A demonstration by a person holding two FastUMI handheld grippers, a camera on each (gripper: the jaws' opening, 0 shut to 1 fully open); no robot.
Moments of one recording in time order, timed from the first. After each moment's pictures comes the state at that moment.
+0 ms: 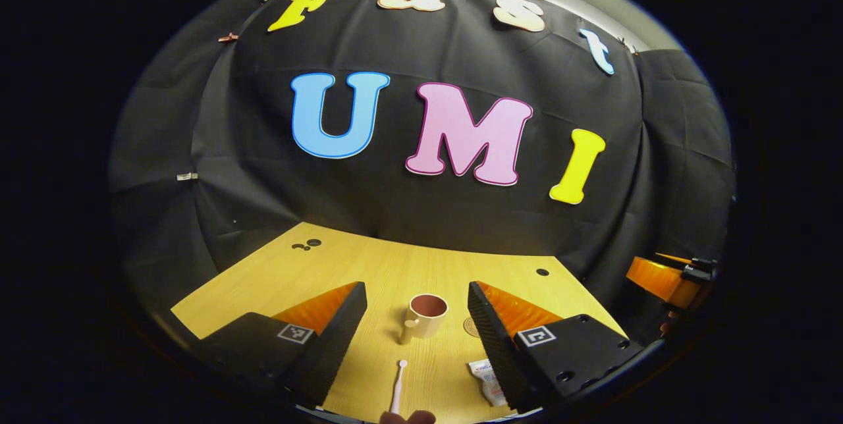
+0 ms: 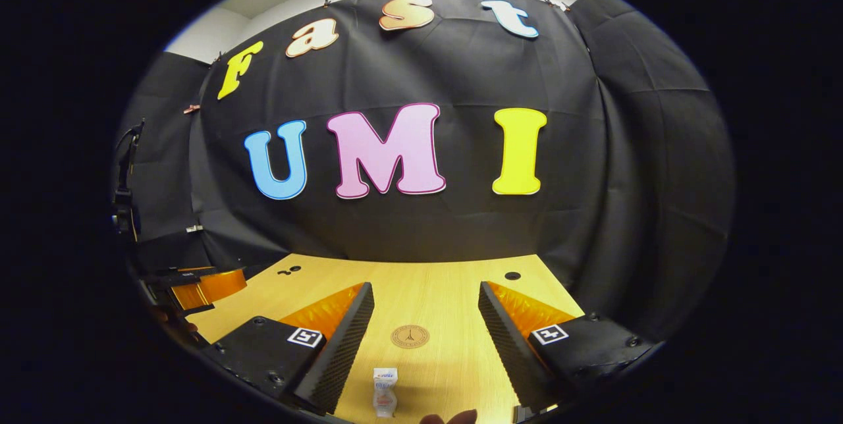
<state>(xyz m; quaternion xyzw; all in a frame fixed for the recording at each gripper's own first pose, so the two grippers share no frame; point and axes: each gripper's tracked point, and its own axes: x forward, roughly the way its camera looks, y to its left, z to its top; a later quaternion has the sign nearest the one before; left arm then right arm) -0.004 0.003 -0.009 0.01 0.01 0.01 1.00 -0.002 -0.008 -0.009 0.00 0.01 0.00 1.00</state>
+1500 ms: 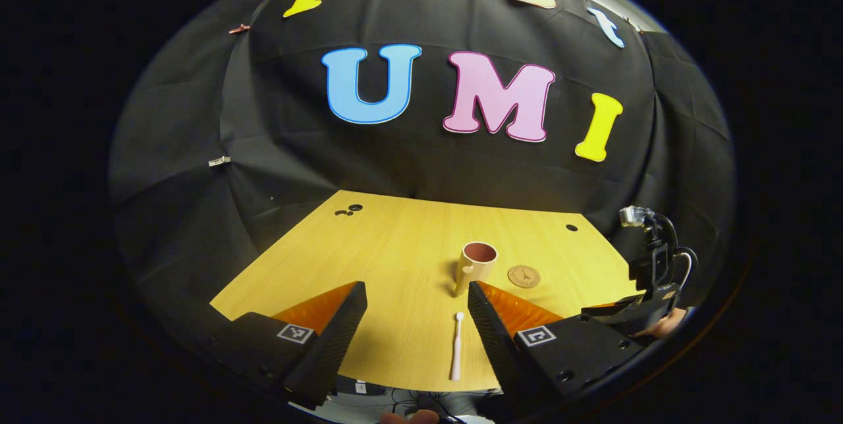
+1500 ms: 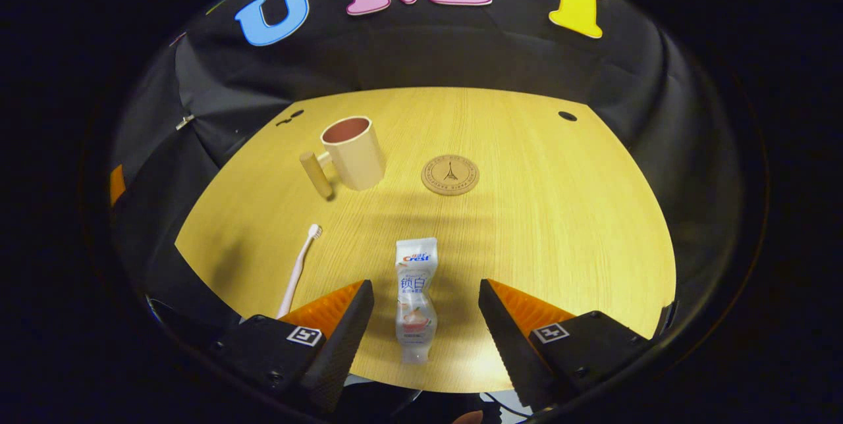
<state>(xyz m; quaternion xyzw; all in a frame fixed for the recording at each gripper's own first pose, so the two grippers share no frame) -0.071 0.089 -0.064 0.03 0.09 0.06 0.99 0.009 0.055 -0.281 -0.02 0.38 0.03 0.92</state>
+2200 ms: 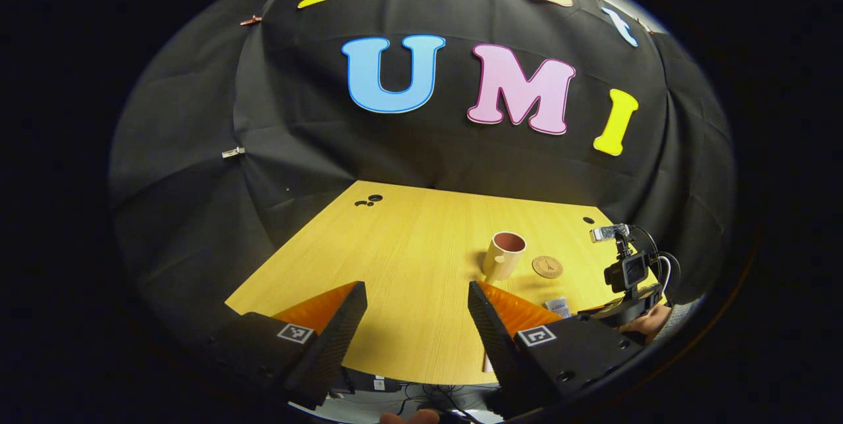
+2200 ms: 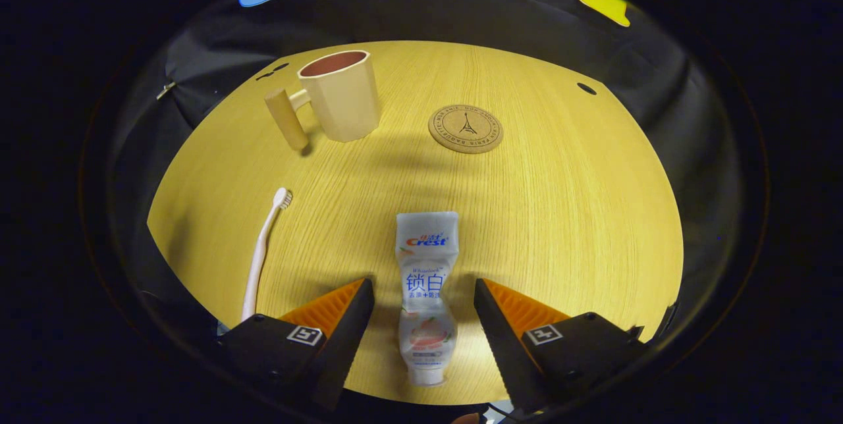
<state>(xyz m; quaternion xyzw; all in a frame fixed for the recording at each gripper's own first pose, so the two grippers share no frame) -0.074 0.141 -0.071 0.02 0.11 0.08 0.99 0.026 0.063 -0.343 -0.05 0.46 0.00 0.89</state>
